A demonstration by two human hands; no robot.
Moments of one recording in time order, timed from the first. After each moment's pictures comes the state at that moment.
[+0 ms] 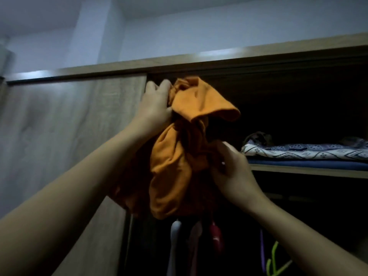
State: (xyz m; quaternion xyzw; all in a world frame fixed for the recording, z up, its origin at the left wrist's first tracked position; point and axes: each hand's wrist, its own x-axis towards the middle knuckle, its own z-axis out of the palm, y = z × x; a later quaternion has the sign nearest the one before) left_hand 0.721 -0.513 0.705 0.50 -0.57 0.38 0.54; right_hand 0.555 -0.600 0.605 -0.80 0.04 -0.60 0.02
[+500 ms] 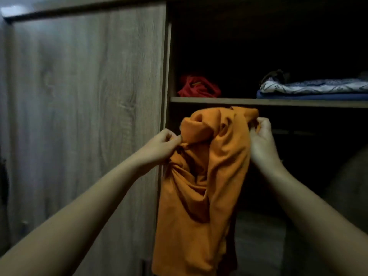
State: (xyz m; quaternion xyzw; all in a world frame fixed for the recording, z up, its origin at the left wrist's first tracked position) left_hand 0.775 -0.475 0.515 0.57 -0.61 -0.19 0.51; right_hand 0.563 -0.550 0.524 -0.65 0.28 -0.65 0.27
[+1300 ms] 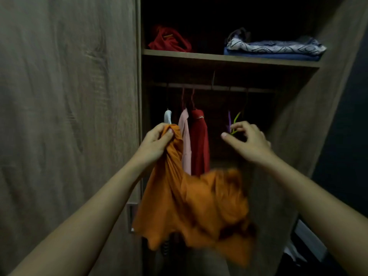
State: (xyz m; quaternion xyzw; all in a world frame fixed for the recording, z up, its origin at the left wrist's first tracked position) left_hand 0.749 -0.455 0.406 0.42 -0.65 -0.24 0.59; right_hand 0.502 -0.490 0.427 -0.71 0.57 -0.40 0.04
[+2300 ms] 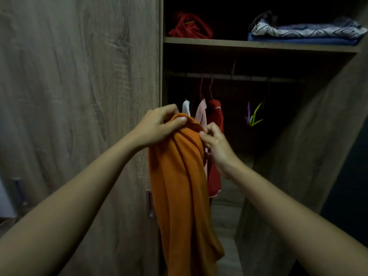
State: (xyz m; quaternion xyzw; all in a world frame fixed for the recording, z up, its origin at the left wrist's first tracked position) left_hand 0.796 -0.421 0.440 0.50 -0.76 0.02 0.42; right_hand 0.617 -0.463 0.392 -0.70 0.31 -0.48 0.43
